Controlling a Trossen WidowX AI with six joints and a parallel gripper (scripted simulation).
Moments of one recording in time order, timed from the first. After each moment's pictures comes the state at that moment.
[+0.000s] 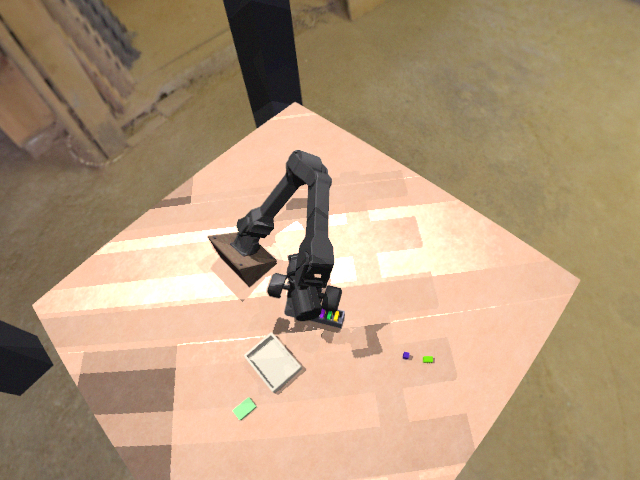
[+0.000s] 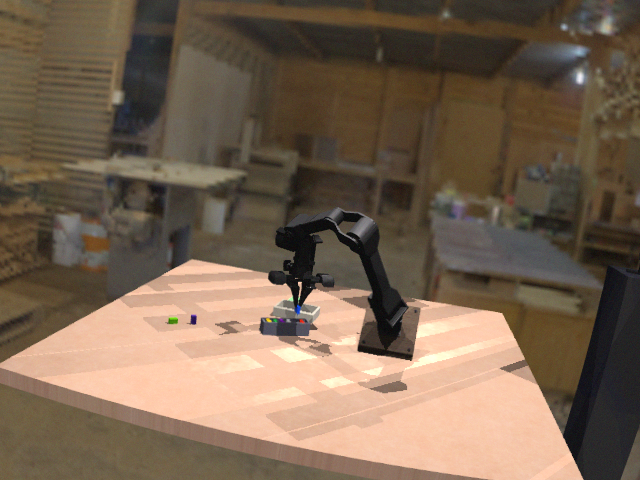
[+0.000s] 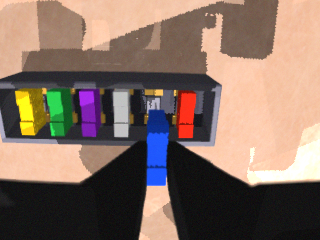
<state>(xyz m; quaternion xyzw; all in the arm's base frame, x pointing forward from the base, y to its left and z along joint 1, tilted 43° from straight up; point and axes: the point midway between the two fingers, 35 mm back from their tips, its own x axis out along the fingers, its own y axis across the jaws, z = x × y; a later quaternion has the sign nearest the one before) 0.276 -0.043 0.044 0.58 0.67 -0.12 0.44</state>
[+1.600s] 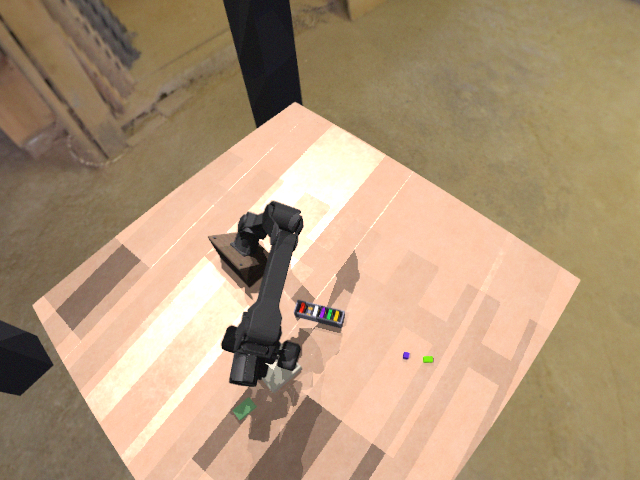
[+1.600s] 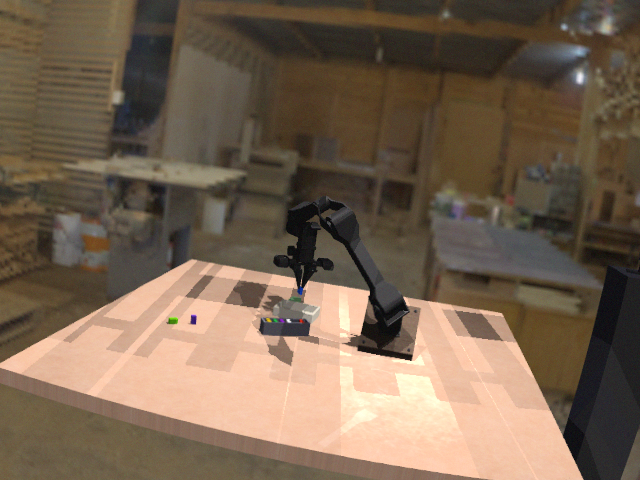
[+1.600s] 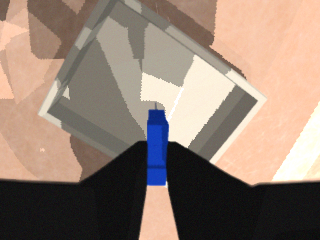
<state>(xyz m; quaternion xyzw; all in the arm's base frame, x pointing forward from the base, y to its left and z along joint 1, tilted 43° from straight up) 0.299 -0.181 -0.064 0.58 0.67 -0.12 0.44</state>
